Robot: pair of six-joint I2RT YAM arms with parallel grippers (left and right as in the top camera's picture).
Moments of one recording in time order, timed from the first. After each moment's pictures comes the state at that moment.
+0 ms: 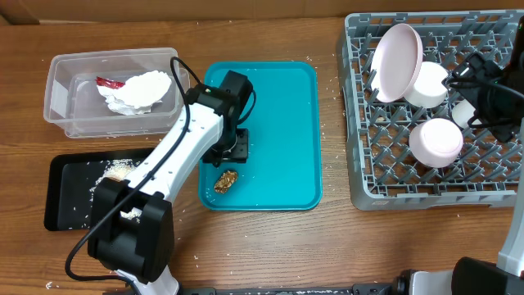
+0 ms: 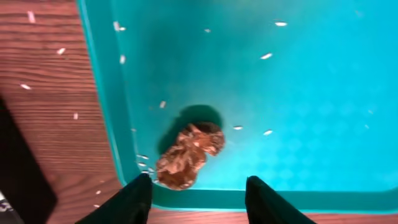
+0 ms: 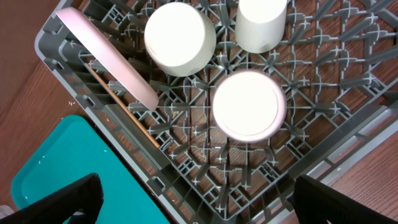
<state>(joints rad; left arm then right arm) -0.40 1.83 1.44 -1.17 -0.02 -0.41 -0.22 1.57 1.89 -1.44 0.02 0.59</state>
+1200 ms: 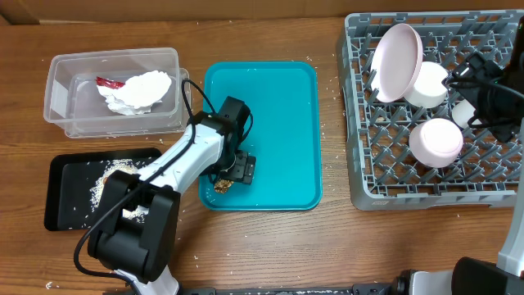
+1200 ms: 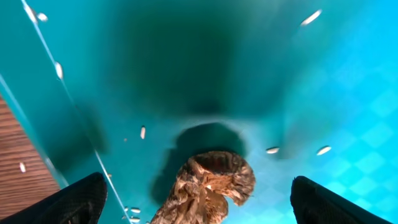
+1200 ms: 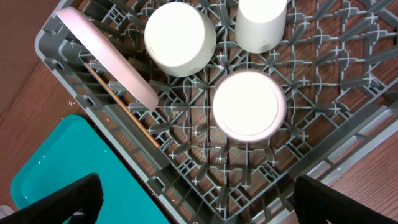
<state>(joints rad) -0.40 1.84 1.16 -0.89 -0.02 -0.23 -0.22 1.57 1.89 -1.44 0.02 0.59</state>
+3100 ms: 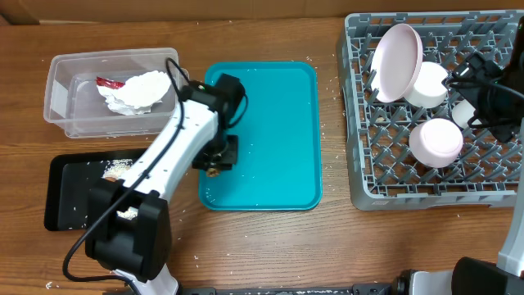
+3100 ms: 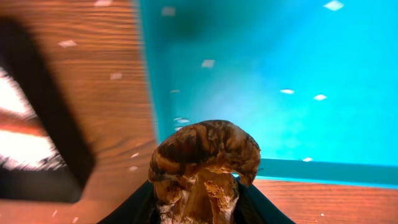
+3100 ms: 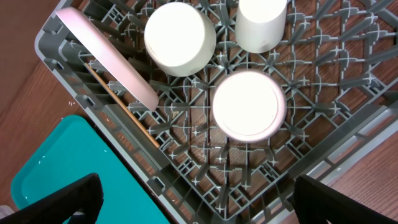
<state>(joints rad) -0.36 1.84 1.46 -1.33 -0.06 -0.37 -0.22 1.57 1.89 -1.44 0.02 0.59</state>
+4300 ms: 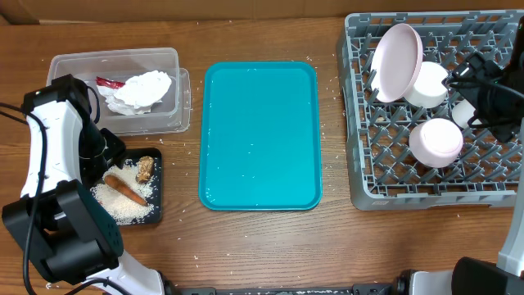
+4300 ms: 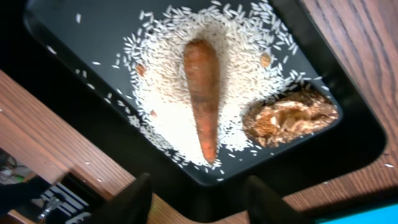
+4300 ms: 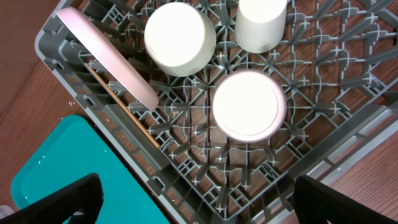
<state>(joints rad) 0.36 1.84 1.49 -1.36 -0.11 -0.56 -0.22 1.57 1.89 -1.44 0.02 0.59</state>
